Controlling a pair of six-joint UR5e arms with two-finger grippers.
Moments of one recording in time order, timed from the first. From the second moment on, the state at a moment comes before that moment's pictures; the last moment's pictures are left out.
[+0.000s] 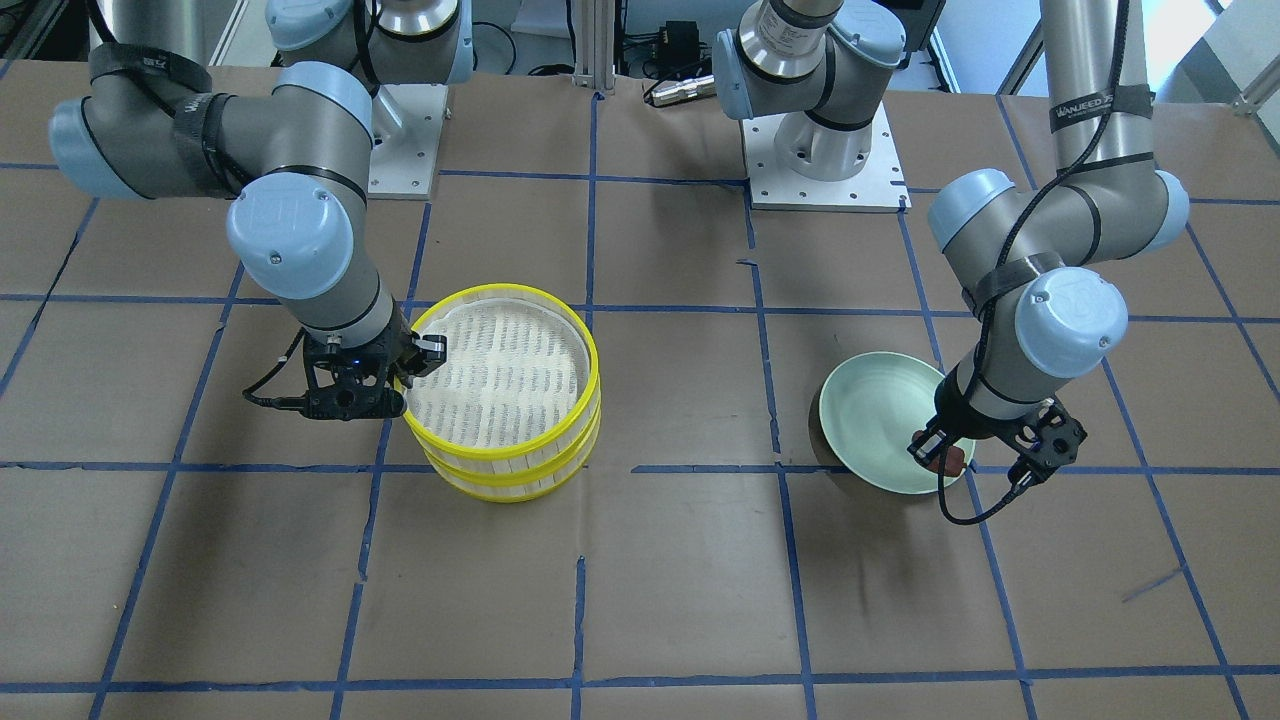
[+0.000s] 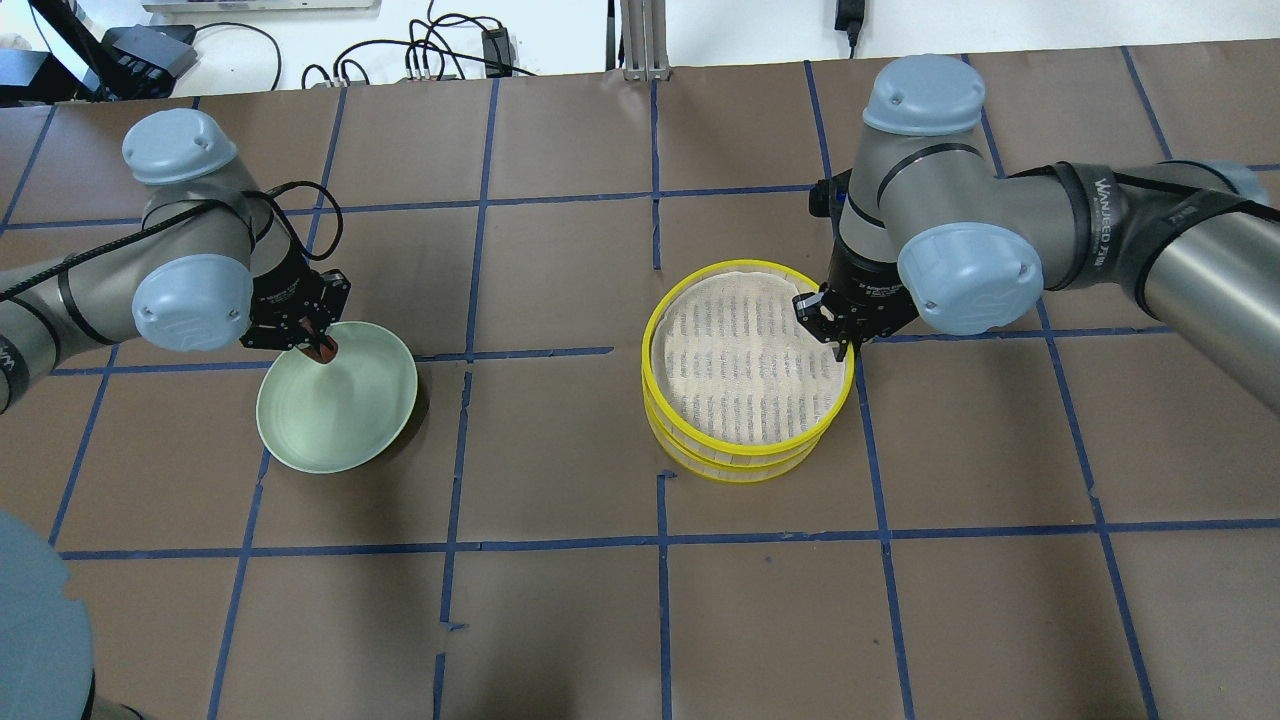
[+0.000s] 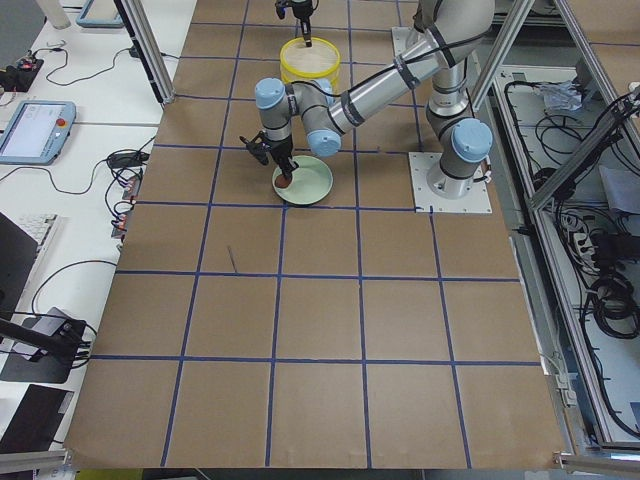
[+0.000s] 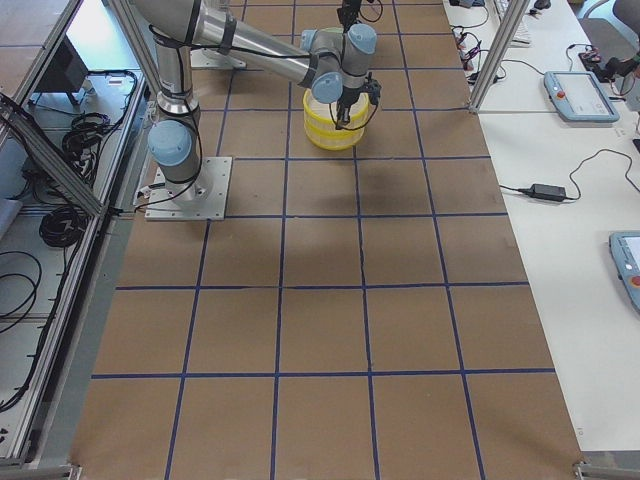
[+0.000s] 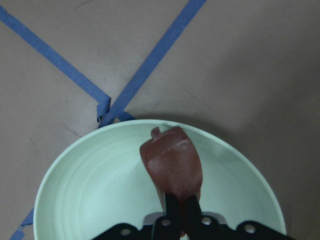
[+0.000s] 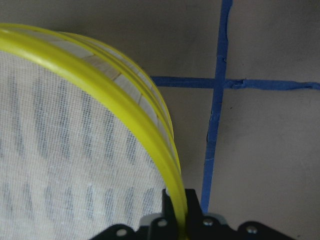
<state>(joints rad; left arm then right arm) -1.33 -1.88 -1.87 -1.03 1.66 -0.46 1.64 -1.33 1.84 -1.92 -1.56 0.02</state>
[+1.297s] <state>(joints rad) -1.58 -1.63 -1.62 -1.54 1.57 -0.47 1.64 -1.32 1.84 -1.92 -1.57 0.02</state>
